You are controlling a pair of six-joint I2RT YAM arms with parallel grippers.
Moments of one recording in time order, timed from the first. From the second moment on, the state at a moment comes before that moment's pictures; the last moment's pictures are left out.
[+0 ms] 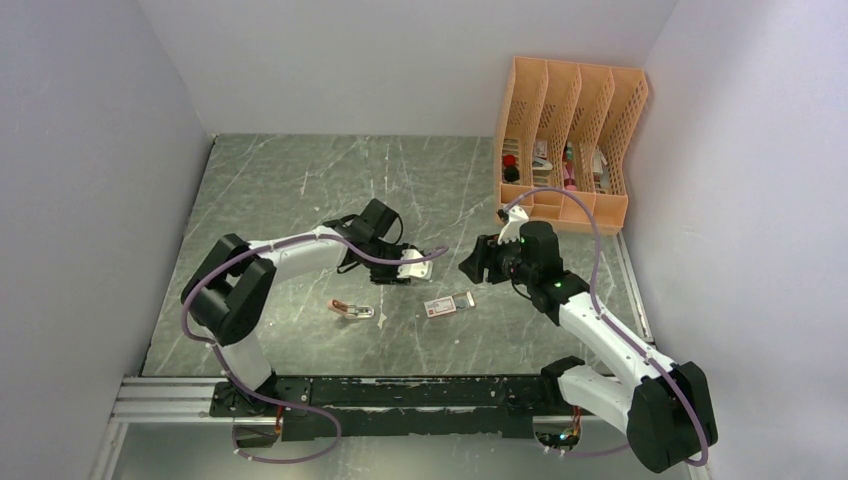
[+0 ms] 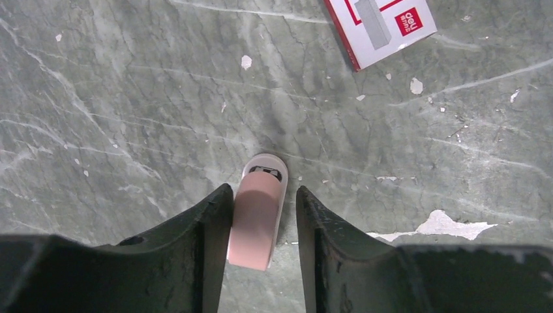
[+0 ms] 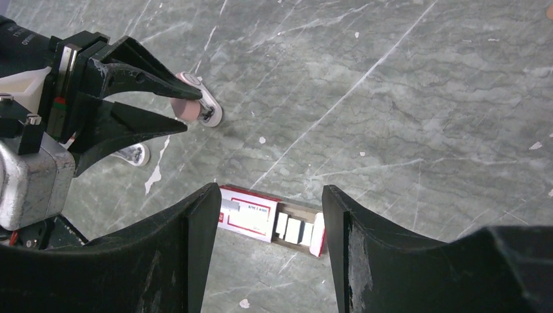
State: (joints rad) left arm -0.70 1.74 1.05 -0.37 0.48 1.04; right arm 0.38 1.01 0.54 -0.07 -0.30 0.28
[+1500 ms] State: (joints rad) left arm -0.65 0.93 0.57 0.27 0.42 0.38; right arm 0.63 1.38 1.09 0.02 -0.46 0.51
